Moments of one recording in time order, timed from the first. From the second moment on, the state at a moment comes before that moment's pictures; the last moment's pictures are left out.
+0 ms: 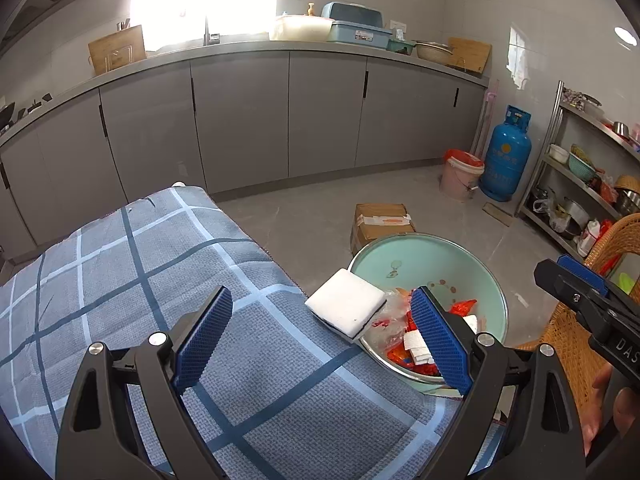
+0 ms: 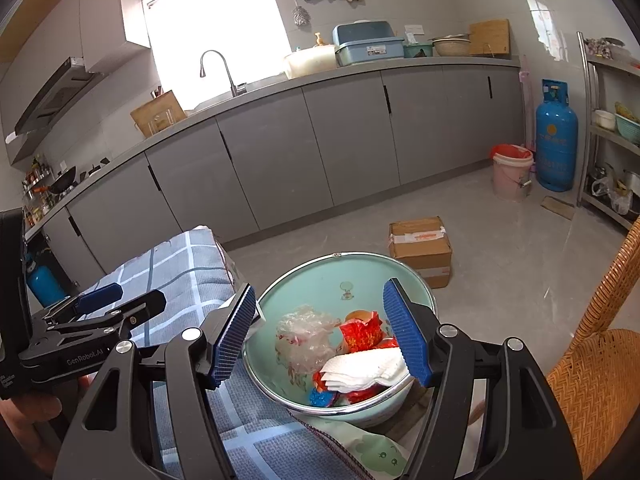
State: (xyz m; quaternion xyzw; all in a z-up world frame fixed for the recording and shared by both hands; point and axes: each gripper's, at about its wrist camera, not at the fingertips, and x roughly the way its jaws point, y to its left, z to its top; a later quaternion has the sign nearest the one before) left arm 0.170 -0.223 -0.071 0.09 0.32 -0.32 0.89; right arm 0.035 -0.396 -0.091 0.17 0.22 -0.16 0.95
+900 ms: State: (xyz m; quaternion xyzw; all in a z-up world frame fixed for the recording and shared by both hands) left arm 0.168 -0.224 -0.070 0.09 0.32 -0.32 0.89; right arm 0.032 -0.397 -0.091 0.17 0.22 -0.16 0.95
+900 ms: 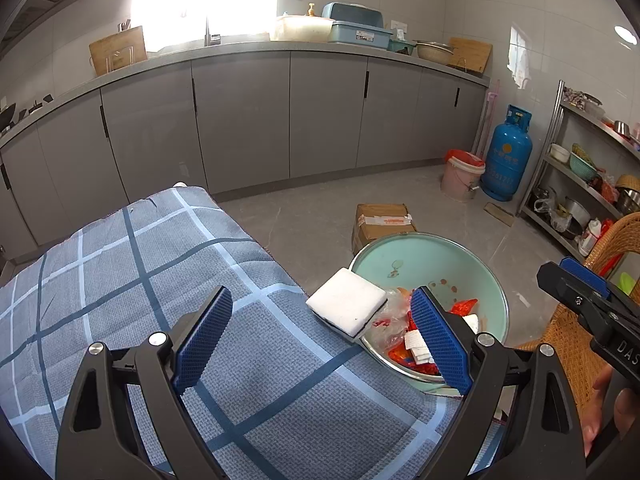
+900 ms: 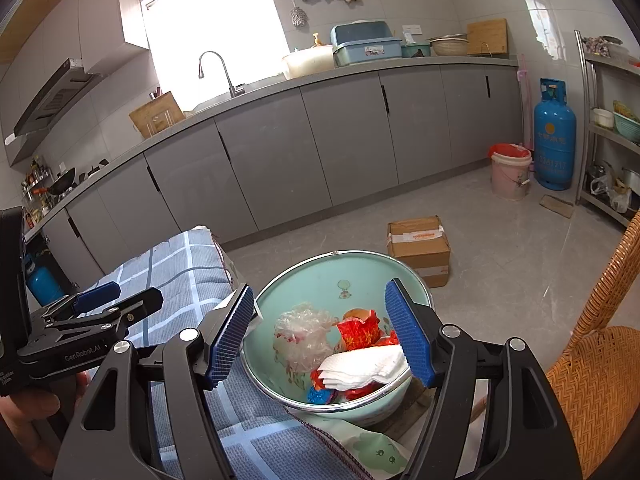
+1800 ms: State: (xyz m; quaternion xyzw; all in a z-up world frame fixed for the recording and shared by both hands) left arm 0.171 -0.222 -0.070 0.09 0.32 -0.31 0.89; right arm 0.033 -0.396 -0.089 0.17 0.21 -0.16 0.95
